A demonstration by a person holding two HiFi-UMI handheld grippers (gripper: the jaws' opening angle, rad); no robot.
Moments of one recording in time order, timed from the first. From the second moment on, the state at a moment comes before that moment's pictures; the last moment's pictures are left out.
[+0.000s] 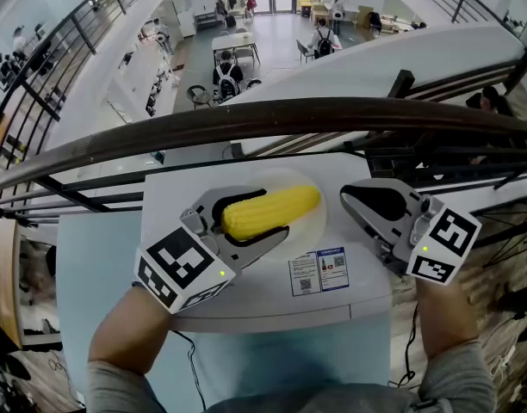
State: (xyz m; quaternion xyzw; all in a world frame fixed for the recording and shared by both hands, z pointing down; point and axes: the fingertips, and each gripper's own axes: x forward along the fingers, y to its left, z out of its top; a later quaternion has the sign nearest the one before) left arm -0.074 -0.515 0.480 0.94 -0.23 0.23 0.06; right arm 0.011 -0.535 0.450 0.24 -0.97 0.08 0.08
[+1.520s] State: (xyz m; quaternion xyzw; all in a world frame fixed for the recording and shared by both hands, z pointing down) left arm -0.075 -0.516 0.498 0.92 -0.23 0.30 0.05; right arm 0.010 -0.531 0.450 0.23 -0.97 0.08 0.07
